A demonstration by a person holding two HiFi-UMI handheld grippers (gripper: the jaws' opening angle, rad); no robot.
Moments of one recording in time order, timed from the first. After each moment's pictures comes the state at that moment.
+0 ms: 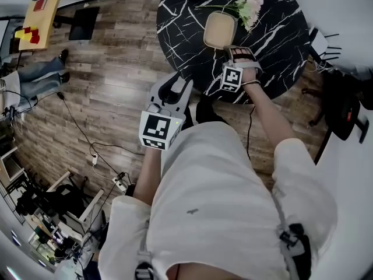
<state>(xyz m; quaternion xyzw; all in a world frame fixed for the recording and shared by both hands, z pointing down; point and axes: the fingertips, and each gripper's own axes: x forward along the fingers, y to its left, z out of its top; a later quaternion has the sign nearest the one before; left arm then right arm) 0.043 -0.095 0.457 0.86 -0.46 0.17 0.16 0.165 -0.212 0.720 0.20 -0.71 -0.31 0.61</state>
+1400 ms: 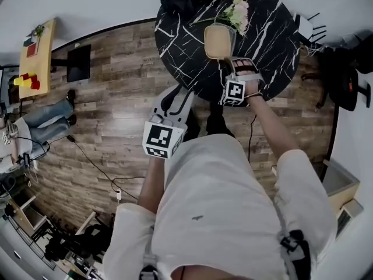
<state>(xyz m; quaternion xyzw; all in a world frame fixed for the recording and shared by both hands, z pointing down) -0.014 -0.106 0.448 0.91 -0.35 0.16 0.14 0.141 -0.195 0.669 0.30 -0.67 -0.28 0.63</state>
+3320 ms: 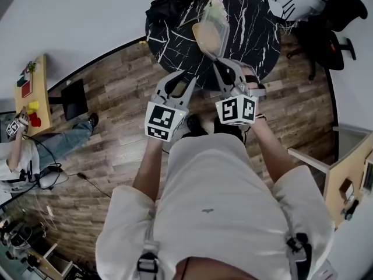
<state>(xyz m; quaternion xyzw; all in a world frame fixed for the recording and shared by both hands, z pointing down) -0.032 -0.094 0.423 0.97 -0.20 0.13 0.04 0.043 -0.101 0.430 0.56 -0.70 -0.18 0.40</state>
